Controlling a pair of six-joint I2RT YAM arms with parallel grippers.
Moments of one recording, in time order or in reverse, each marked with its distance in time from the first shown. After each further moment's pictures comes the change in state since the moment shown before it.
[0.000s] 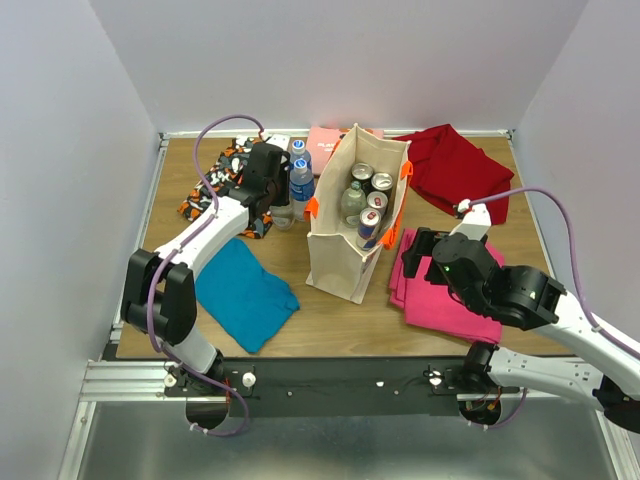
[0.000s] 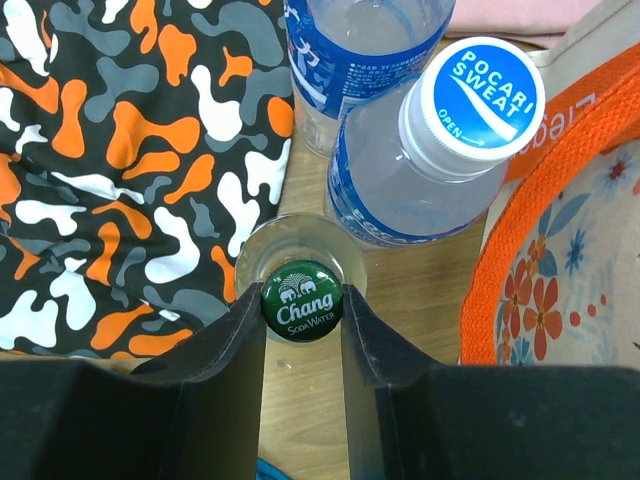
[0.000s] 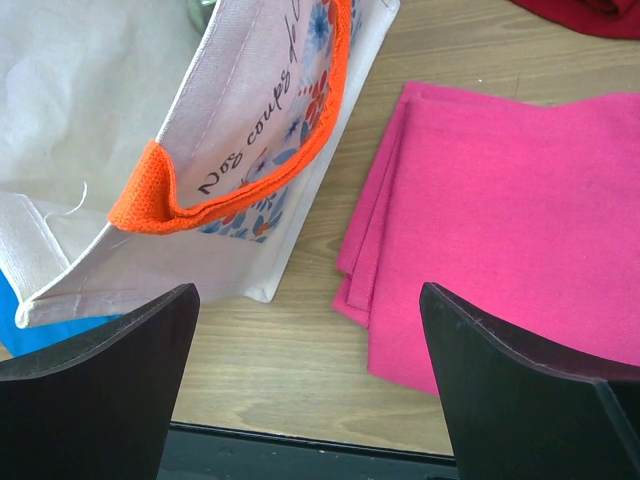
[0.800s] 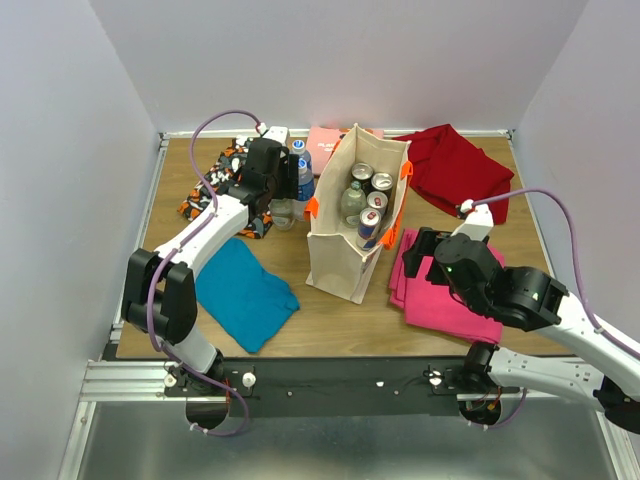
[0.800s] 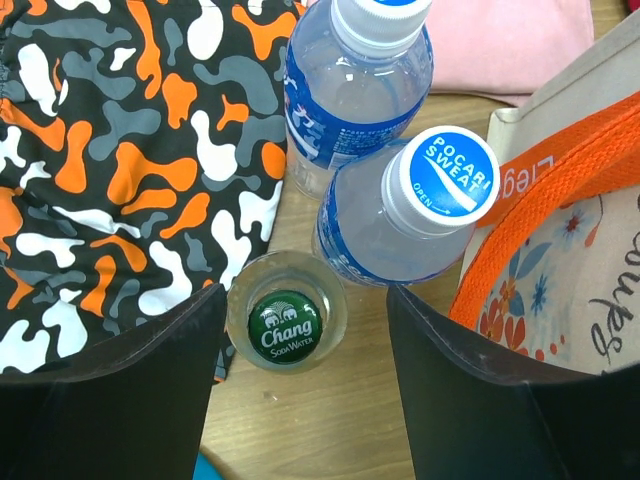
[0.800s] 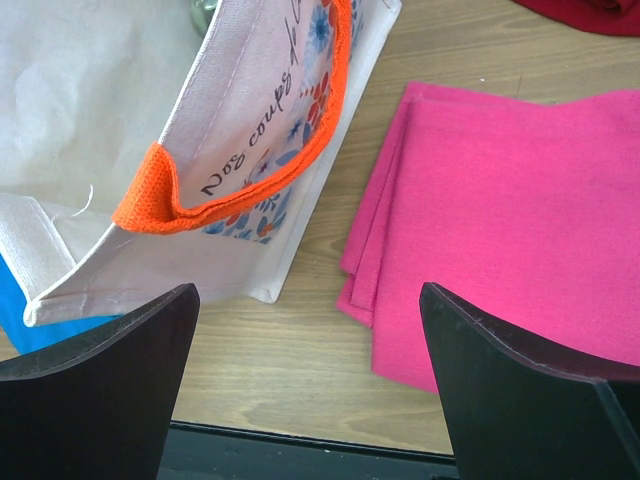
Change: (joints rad) left arm 0.008 0.009 0.018 0.059 -0.001 -0.030; right arm 0.000 -0.012 0.000 -0.003 0.000 0.014
